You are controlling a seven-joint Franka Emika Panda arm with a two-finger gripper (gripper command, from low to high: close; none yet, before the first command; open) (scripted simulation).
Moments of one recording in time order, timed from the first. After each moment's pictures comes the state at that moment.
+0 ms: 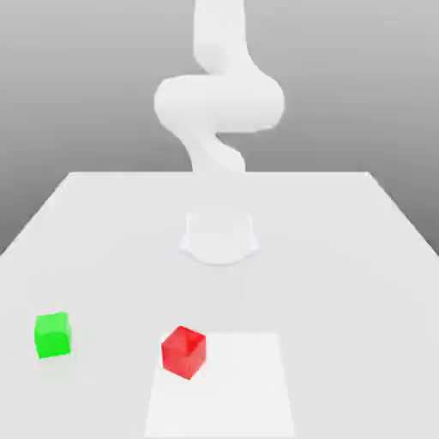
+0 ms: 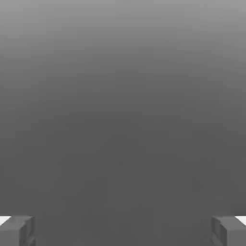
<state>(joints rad) 0.05 -0.74 -0.07 -2.34 0.02 2.34 0.69</state>
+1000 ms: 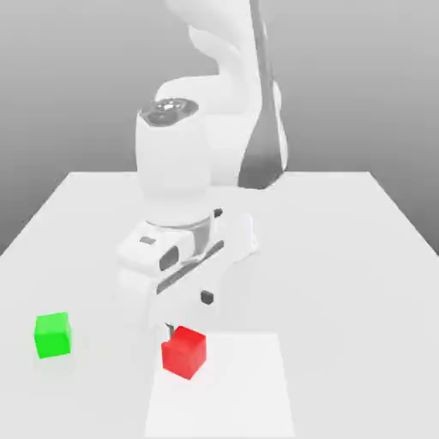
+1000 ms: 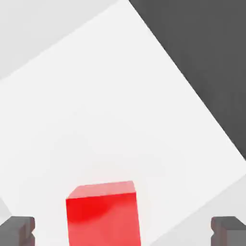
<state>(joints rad) 0.30 -0.01 -0.45 -2.79 0.01 2.79 -0.40</state>
